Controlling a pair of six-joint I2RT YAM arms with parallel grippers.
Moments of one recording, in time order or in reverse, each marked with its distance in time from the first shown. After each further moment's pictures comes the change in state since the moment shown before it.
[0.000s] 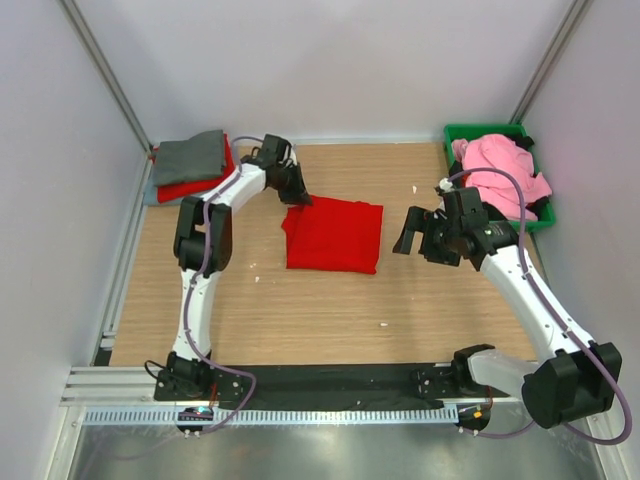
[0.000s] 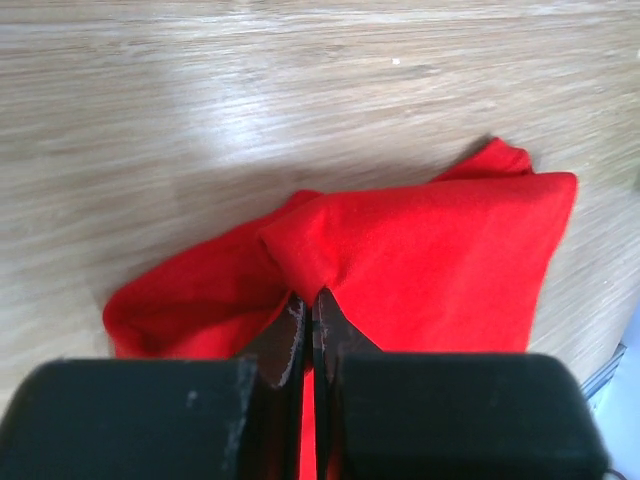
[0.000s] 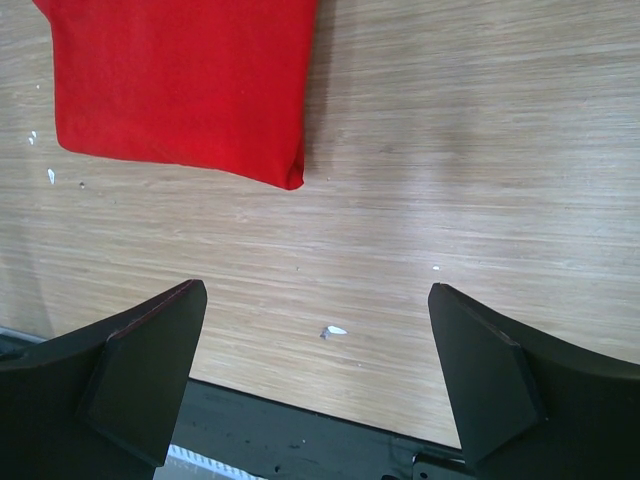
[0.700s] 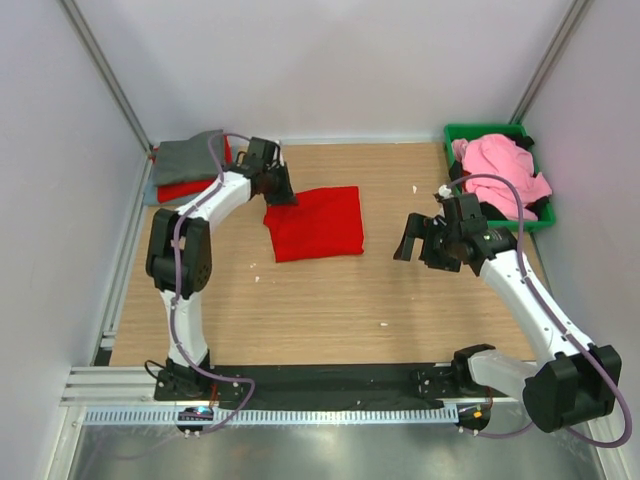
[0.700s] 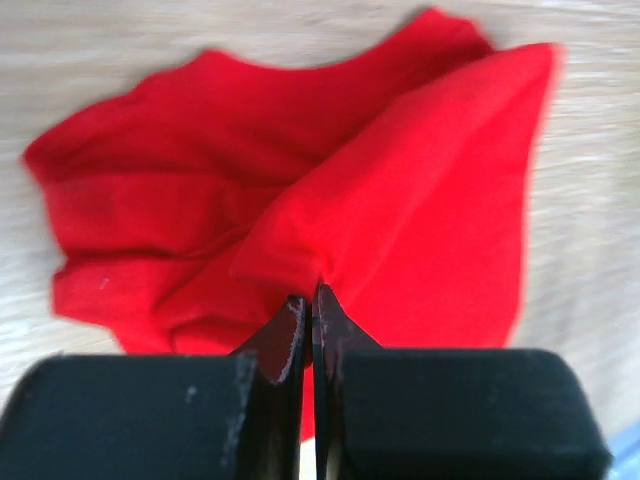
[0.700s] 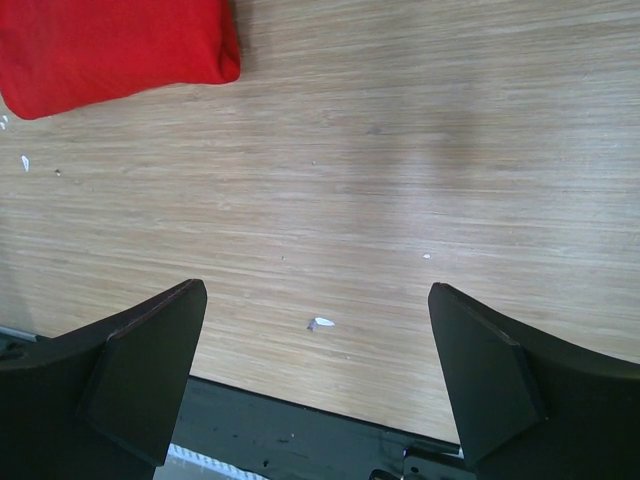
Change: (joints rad) left arm -0.002 -0.309 -0.278 0.072 -0.172 0.015; right arm 0.000 -0.024 -0.050 0.004 0.000 -0.010
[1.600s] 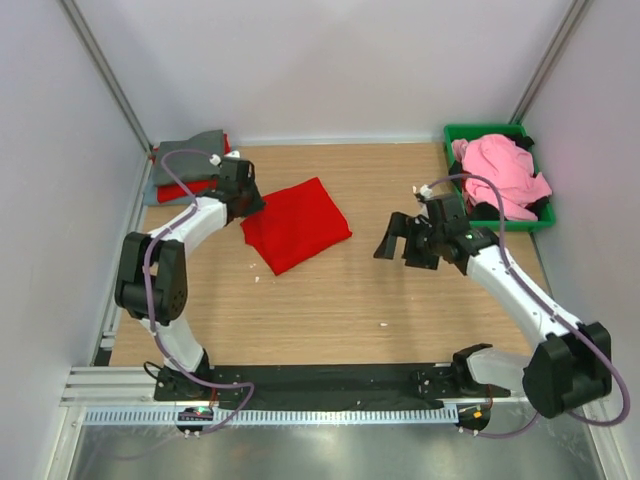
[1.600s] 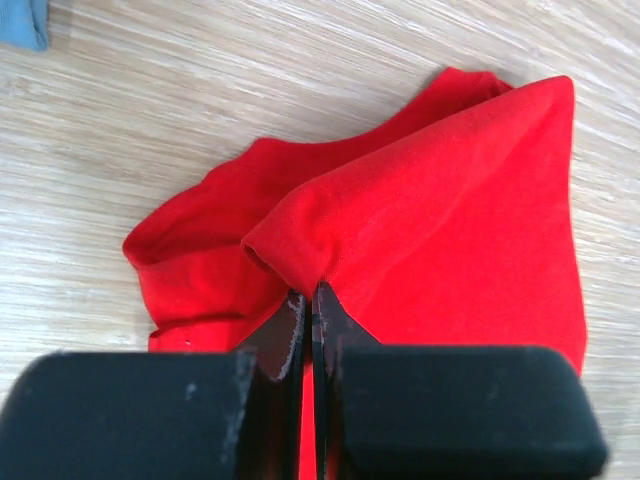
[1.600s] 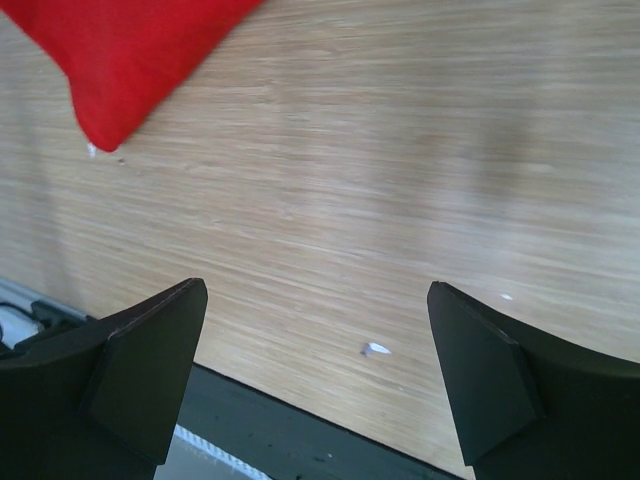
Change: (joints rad) left arm 0.077 -0.254 -0.403 0.237 -0.308 -0.078; right arm 0.048 0.039 -0.061 0.155 -0.089 0.063
